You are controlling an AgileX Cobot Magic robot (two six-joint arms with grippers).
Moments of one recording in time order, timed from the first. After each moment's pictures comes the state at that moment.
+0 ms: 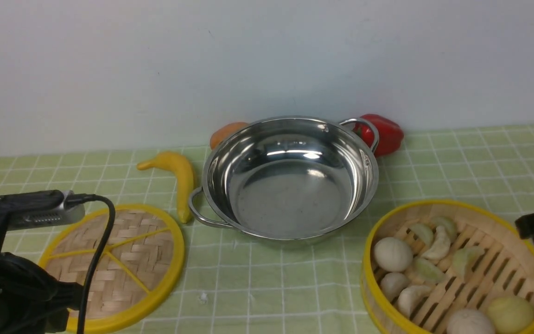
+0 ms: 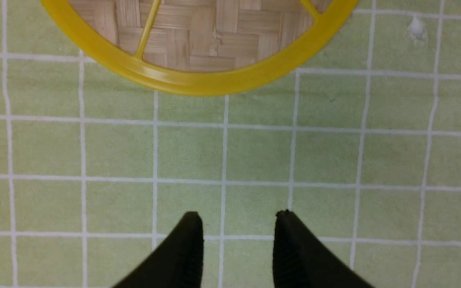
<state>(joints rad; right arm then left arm) 0.07 1.45 -0.91 -0.01 0.86 0.12 0.00 1.12 -0.75 -0.07 1.01 -0.03</state>
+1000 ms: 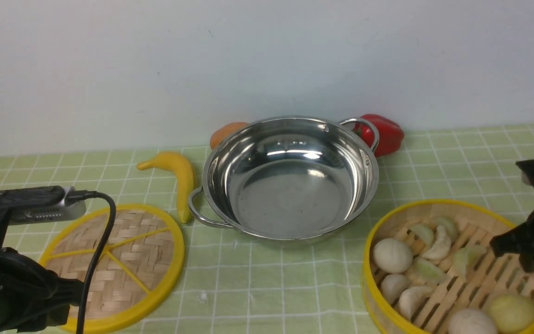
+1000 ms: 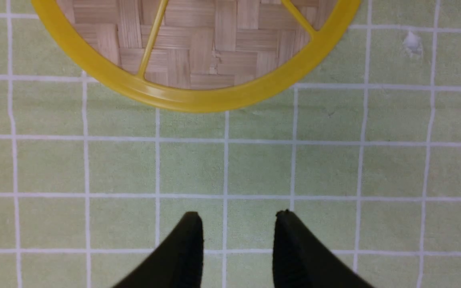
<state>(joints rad) 0.06 1.69 -0.98 -0.11 0.84 0.16 0.00 1.12 -0.75 -0.07 0.98 -0.01</state>
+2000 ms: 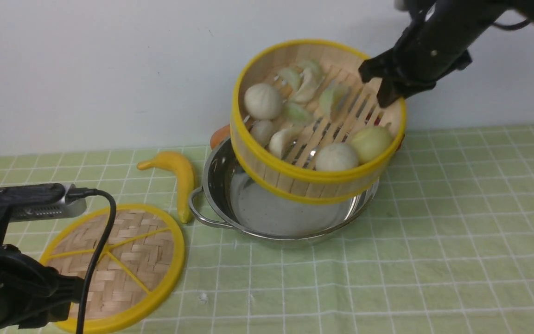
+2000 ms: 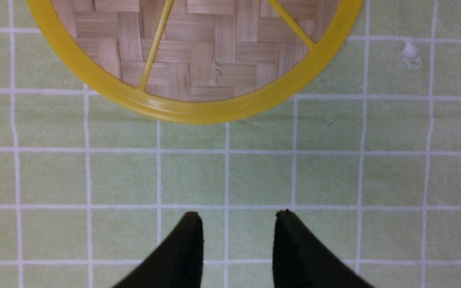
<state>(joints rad) 0.29 2.16 -2.11 0.19 1.23 0.07 0.00 1.12 -0.75 -0.07 0.96 0.00</state>
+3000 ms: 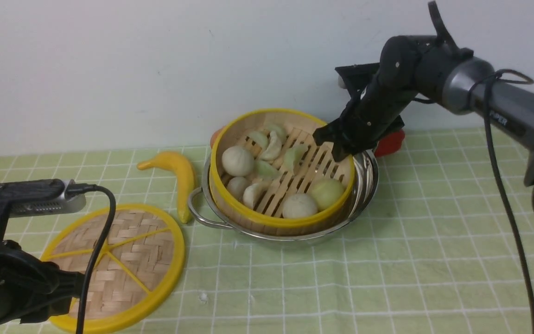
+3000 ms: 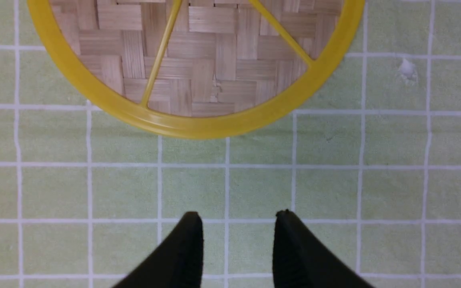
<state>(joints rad) 0.35 2.42 -2.18 0.22 1.09 0.05 0.00 1.12 -0.75 -0.07 0.94 0.00</state>
